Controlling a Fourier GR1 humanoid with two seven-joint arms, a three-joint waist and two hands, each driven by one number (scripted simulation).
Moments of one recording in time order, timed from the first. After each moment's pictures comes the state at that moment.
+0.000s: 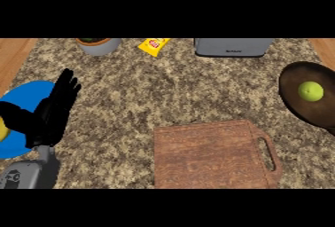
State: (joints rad) left arm -0.17 0.20 0.05 -1.60 0.15 0.09 0.23; right arm -0.60 -0.92 -0.71 -0.11 0.35 0.31 -0.77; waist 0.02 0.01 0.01
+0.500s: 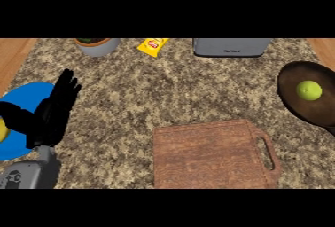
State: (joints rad) left arm -0.17 0.19 0.05 -1.60 0.15 0.10 0.23; right arm -0.43 -0.98 -0.74 -0.15 0.29 0.44 -0.79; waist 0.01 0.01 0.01
